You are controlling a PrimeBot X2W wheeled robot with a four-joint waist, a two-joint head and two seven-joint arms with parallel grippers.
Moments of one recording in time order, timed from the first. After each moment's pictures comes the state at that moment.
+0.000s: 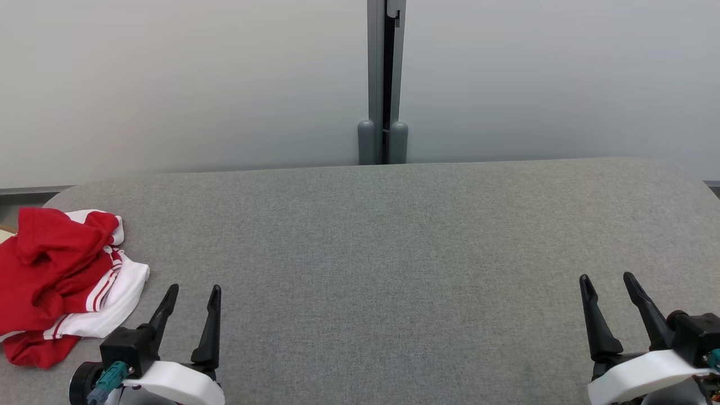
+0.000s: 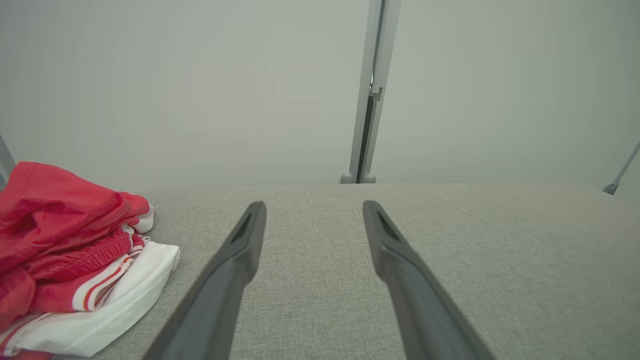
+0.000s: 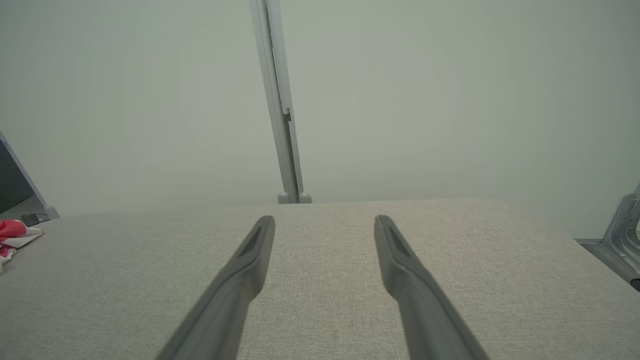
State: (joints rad) left arm -0.07 0.12 -0.06 0.37 -0.24 -0.11 -0.25; right arm 0.02 -0.16 0.04 0.13 0.27 0.13 -0.06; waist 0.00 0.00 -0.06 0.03
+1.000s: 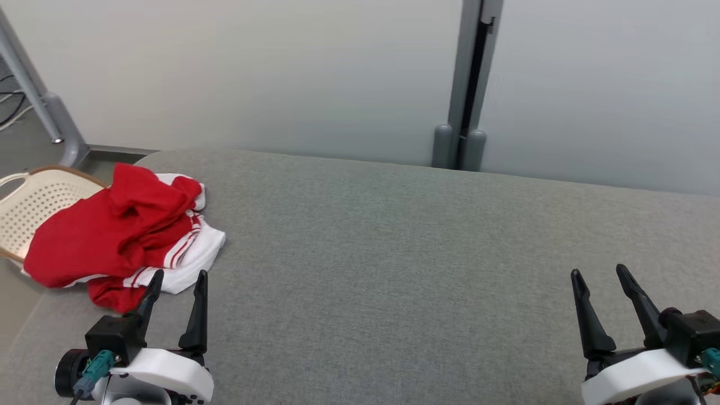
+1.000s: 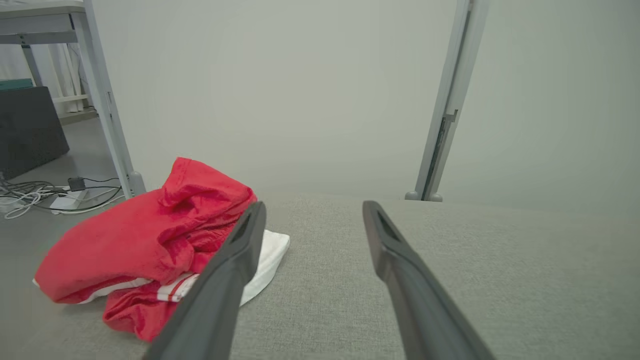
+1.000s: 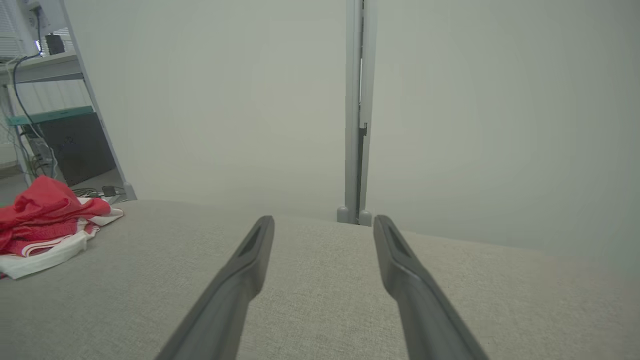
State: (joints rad) left arm -0.11 0.12 -0.03 0.38 -0.22 -0.11 -0.26; right arm 0.03 -0.16 0.06 0.06 0.22 0.13 -0.05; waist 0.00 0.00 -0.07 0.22
